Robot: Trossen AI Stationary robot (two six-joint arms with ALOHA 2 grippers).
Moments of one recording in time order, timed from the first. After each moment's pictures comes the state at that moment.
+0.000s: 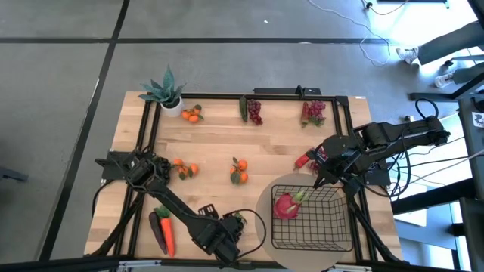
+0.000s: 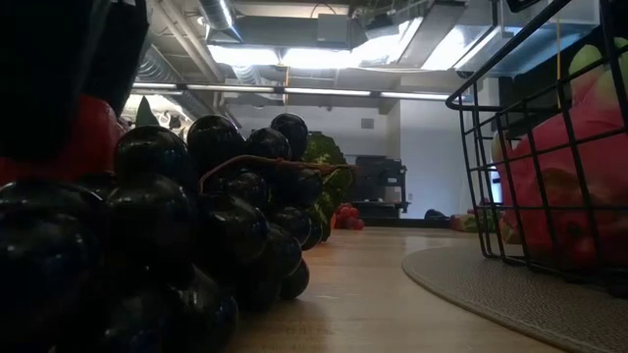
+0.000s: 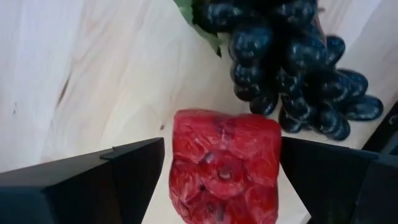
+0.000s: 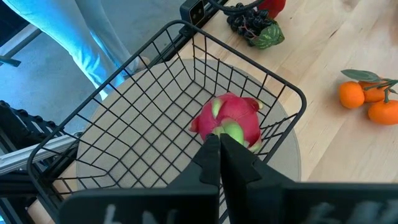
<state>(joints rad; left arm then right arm) -0.66 2.20 1.87 -1.11 -0.22 -1.12 0.26 0.99 1.08 -0.97 -0.39 -0.27</state>
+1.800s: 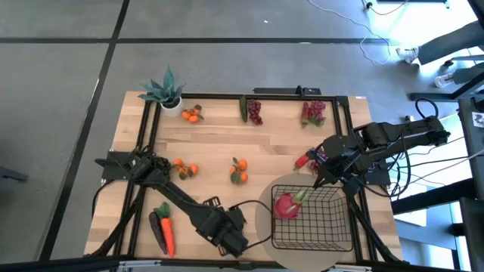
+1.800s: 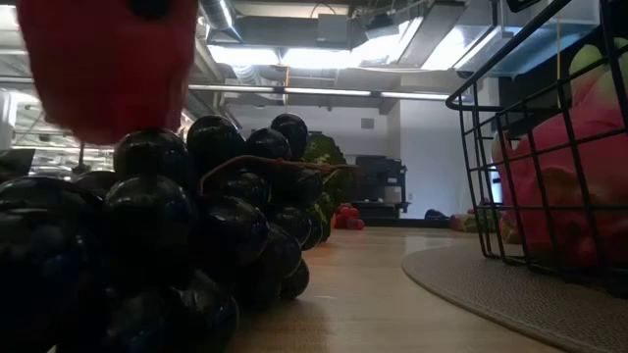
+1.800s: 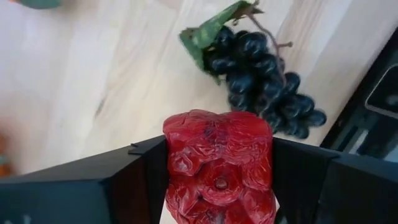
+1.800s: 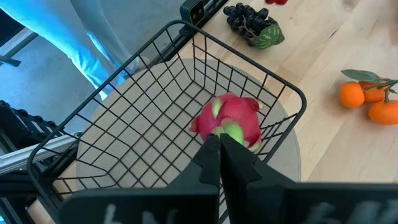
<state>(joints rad) -0.59 2.20 2.10 -1.31 -0.17 -1.01 0.26 0.99 1.08 -0.97 -0.39 -0.27</state>
